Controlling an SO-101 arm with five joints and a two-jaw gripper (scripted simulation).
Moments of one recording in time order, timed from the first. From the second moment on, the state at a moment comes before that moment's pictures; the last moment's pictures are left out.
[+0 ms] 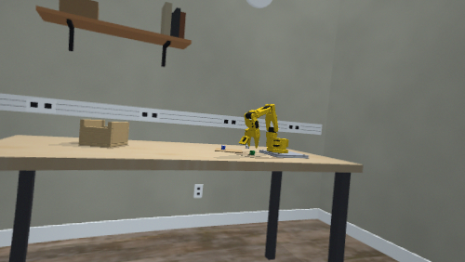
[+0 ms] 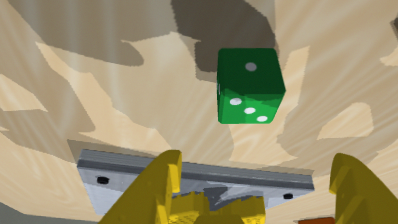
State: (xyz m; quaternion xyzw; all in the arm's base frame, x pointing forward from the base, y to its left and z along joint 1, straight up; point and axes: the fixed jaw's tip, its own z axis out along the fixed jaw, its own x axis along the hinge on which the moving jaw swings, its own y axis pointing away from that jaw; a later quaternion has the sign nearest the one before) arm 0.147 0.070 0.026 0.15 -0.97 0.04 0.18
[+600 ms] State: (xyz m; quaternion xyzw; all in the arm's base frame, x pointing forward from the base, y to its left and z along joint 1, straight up) arm 0.148 0.070 0.023 0.15 -0.97 0.05 0.18
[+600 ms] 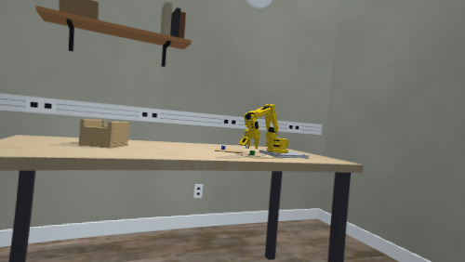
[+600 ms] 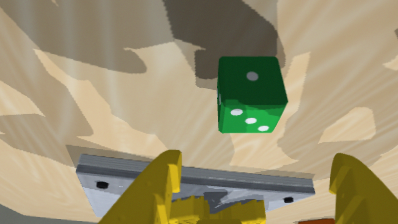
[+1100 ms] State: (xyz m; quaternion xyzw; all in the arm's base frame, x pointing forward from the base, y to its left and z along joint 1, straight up) arm 0.151 0.072 0.008 0.15 -0.97 0.04 0.17
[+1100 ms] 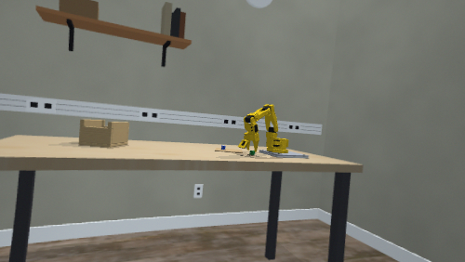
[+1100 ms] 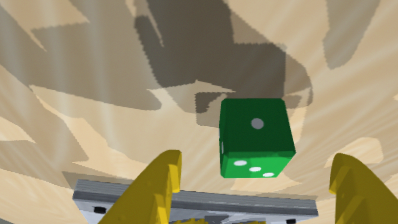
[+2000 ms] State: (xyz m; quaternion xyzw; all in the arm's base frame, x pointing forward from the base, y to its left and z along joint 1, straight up) arm 0.152 0.072 0.000 0.15 -0.97 0.04 0.17
